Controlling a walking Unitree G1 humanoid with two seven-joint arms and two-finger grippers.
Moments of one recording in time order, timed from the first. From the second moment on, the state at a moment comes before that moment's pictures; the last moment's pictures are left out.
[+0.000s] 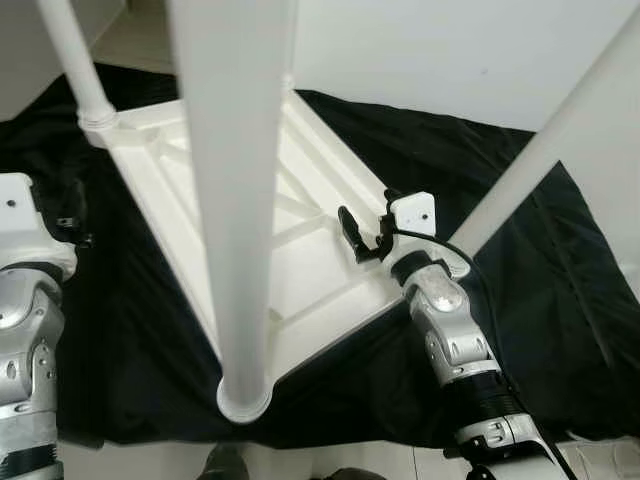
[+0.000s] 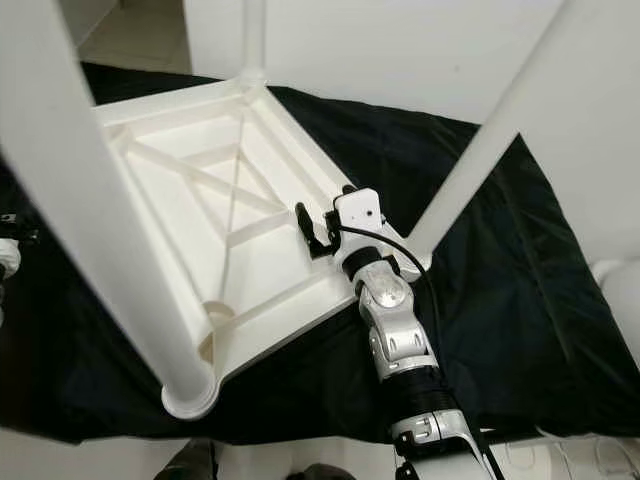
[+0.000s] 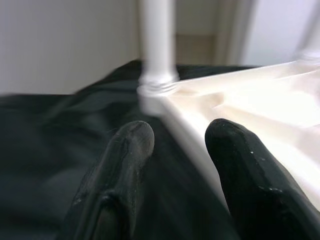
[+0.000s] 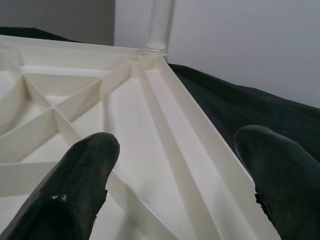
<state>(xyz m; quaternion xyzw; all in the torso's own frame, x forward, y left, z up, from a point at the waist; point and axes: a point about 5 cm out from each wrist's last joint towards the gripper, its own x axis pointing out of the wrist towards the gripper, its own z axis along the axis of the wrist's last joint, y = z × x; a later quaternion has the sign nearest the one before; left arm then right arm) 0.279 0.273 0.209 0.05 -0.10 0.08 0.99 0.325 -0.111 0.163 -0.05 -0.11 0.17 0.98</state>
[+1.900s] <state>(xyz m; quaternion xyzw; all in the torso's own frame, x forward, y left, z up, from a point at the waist) 0.291 0.251 0.177 0.01 -0.04 0.06 1.00 0.312 -0.151 0.129 -0.05 -0.07 0.09 0.99</state>
